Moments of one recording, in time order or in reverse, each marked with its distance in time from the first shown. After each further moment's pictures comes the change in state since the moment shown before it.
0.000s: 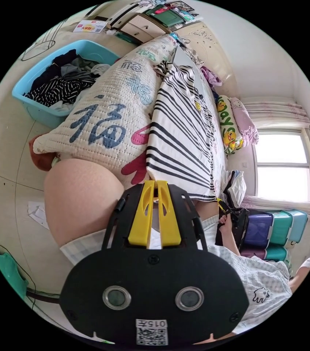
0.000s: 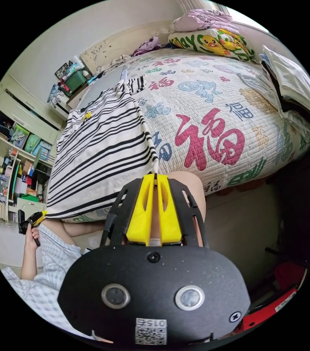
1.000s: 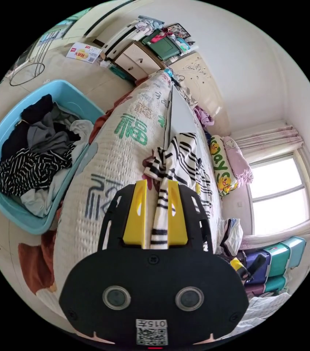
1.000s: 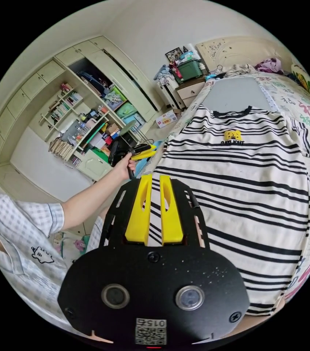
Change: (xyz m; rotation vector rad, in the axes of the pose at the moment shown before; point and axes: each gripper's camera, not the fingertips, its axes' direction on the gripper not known) left arm 0.051 -0.237 0.068 0.270 0.053 0.022; right arm -0.306 -0.277 -0.111 -0.056 -0.545 -0.580
